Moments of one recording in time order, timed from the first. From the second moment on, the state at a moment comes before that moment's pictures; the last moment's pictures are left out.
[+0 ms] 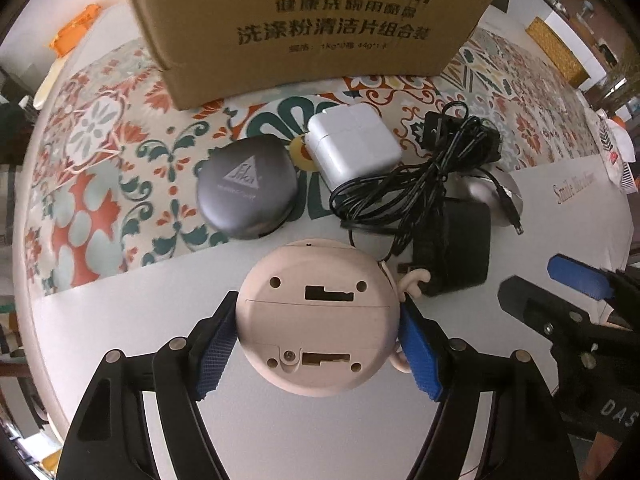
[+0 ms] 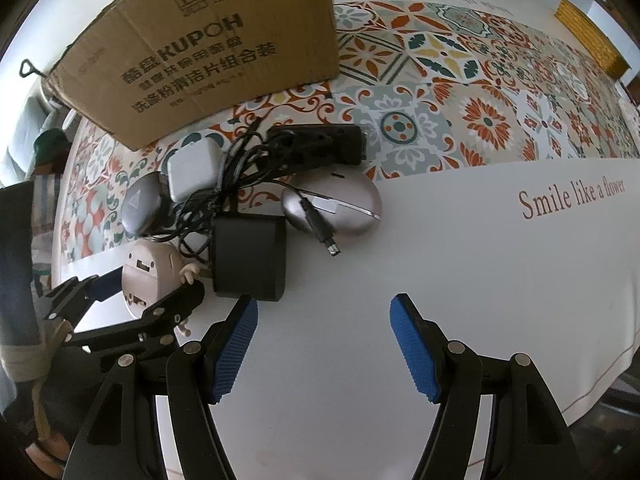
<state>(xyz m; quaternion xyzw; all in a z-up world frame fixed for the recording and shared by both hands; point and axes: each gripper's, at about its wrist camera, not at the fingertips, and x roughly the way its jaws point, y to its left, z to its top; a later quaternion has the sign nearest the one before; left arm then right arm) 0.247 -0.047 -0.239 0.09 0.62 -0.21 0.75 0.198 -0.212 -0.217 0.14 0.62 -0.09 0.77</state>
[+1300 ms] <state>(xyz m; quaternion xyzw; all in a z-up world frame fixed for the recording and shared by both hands) 0.252 -0.007 -0.209 0.05 0.58 -0.14 0.80 0.245 -0.184 -0.248 0.15 0.62 -0.02 0.77</state>
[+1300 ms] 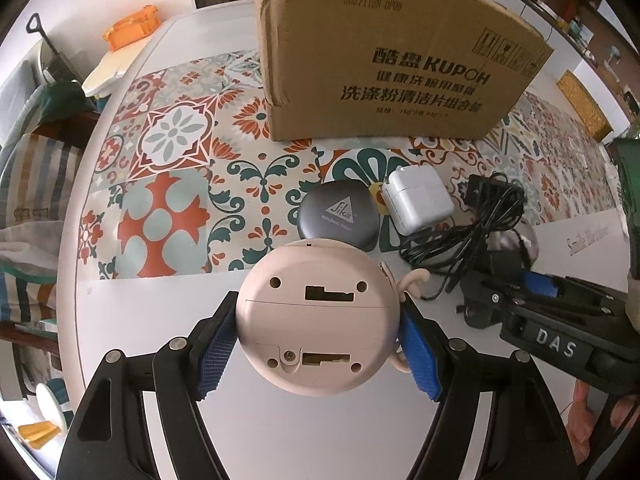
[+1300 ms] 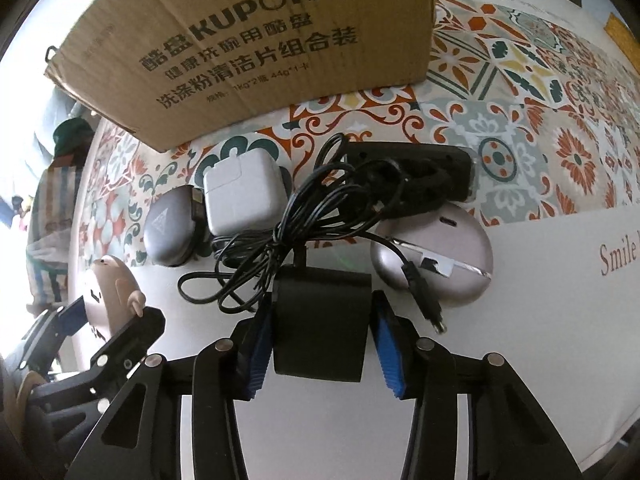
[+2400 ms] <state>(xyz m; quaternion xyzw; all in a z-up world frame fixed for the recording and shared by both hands) 0.228 -0.020 -0.061 0.02 0.44 -0.15 0.89 0.200 -0.215 -0.099 0.15 0.48 0.01 0.86</state>
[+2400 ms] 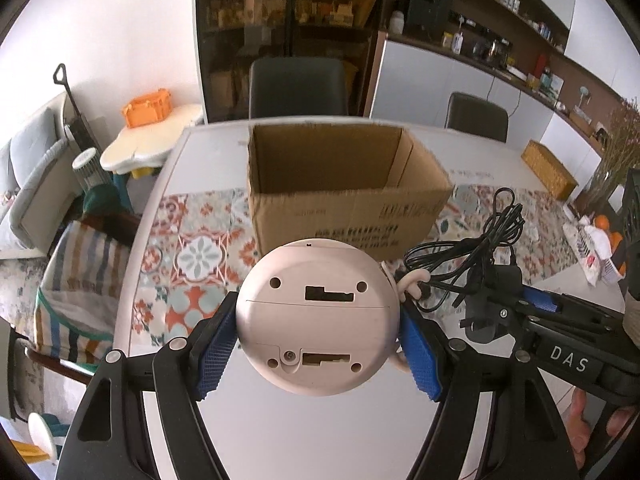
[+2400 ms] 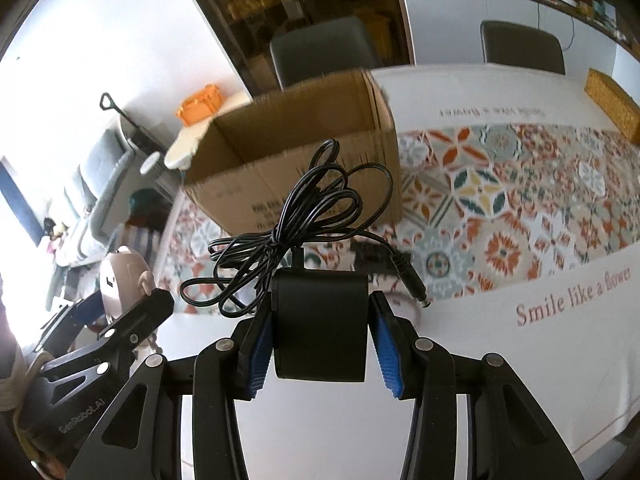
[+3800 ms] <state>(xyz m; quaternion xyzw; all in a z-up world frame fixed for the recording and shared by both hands) 0.352 -0.056 -0.012 0.04 0.39 -0.14 0.91 0.346 -0.223 -0.044 0.07 0.46 0.03 0.89</state>
